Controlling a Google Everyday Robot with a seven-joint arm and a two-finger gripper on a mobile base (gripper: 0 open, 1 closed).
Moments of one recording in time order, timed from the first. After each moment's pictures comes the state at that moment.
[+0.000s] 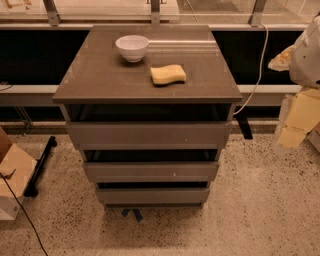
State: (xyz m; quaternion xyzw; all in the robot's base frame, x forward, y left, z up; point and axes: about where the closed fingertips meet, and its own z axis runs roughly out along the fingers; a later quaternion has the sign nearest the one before) arm 0.438 -0.217 0.976 -0.60 0.78 -0.03 0.16
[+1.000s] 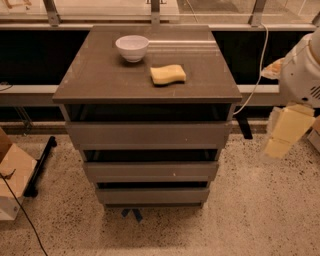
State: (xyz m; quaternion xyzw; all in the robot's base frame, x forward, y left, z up) arm 0.439 -0.204 0.957 -0.60 0.78 -0.04 0.18
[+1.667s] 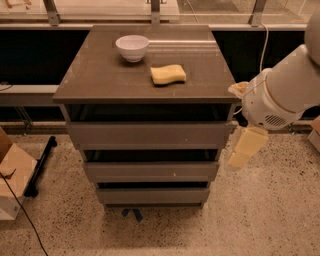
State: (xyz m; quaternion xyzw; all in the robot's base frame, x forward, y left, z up) arm 0.467 -0.165 0.898 -0.62 0.75 -0.01 0.24
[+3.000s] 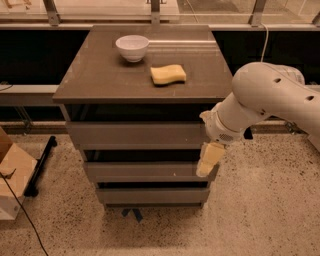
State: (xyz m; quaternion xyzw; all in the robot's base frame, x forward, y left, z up) arm 0.538 -0.132 0.759 -0.64 0.74 0.03 0.21
